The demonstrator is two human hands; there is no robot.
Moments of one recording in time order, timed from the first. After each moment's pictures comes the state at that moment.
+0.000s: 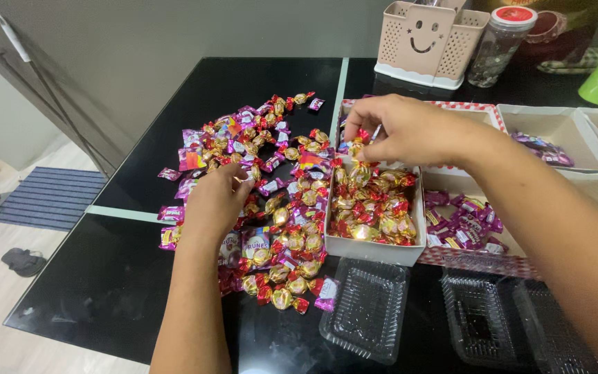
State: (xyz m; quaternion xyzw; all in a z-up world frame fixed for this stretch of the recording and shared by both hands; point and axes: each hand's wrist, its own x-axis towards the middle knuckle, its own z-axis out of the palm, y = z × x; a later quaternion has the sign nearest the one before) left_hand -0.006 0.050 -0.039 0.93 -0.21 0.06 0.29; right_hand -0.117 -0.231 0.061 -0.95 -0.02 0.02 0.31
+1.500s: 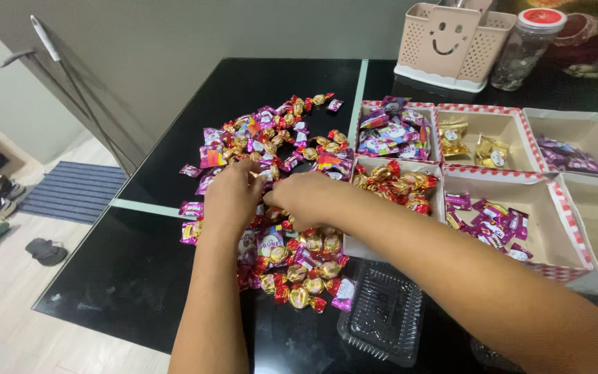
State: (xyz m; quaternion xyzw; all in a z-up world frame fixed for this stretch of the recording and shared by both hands) left_hand 0.001 0.052 -0.046 0.93 -0.21 0.11 0.30; right_hand -0.050 -0.096 -0.020 -0.97 -0.18 0.13 0.01
